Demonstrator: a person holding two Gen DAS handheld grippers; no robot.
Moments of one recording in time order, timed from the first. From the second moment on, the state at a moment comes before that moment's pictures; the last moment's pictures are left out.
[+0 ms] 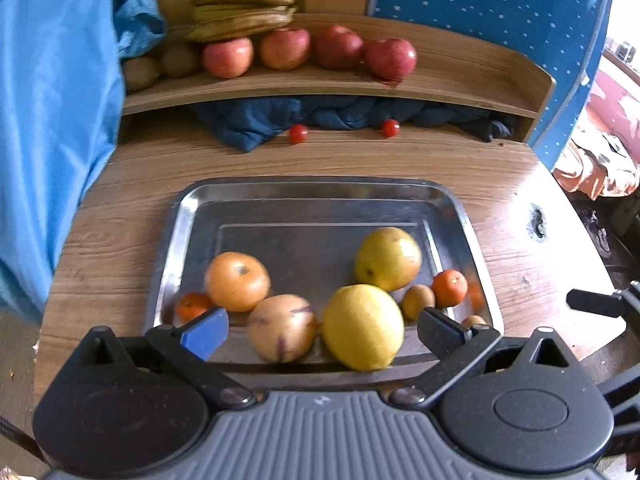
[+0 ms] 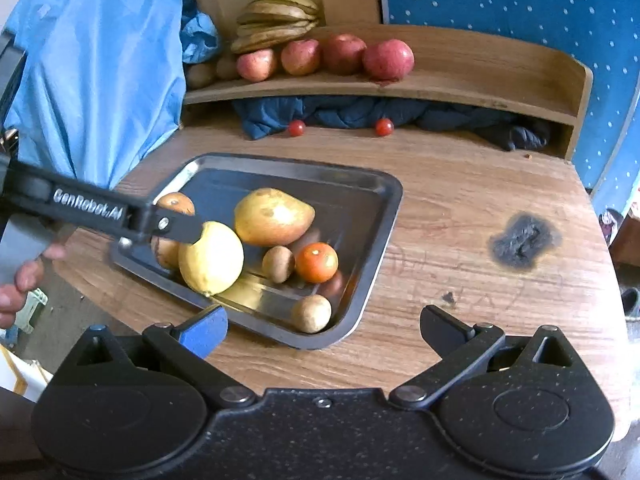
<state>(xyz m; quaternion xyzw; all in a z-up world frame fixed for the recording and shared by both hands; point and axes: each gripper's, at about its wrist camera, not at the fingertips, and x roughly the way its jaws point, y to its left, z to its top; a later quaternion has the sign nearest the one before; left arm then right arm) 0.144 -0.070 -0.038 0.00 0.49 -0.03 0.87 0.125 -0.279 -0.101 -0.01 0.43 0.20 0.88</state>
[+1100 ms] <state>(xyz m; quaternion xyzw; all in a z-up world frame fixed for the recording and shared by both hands) 0.084 0.041 -0.029 -0.02 0.48 -0.01 0.88 0.080 -0.182 -0.073 -0.01 0.39 0.18 0.90</state>
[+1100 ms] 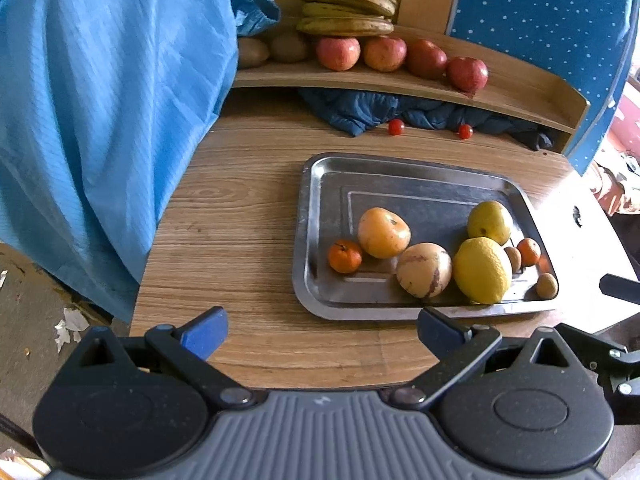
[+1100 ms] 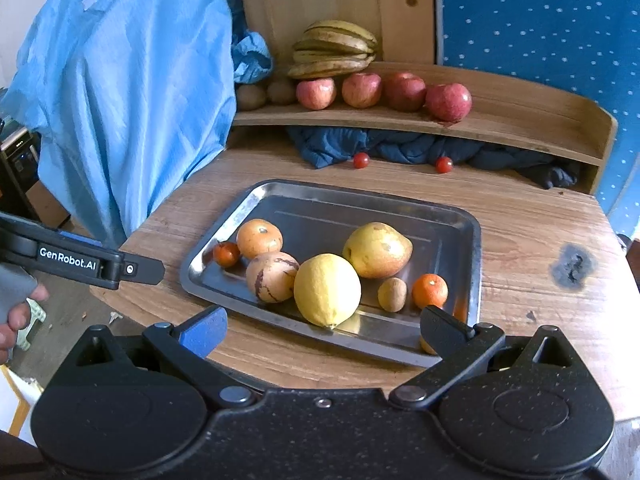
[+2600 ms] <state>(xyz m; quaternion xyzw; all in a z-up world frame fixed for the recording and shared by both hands) 0.164 -0.071 -0.037 -0.07 0.46 0.08 0.88 0.187 -0.309 -0.084 -0.03 0.40 0.24 0.88</state>
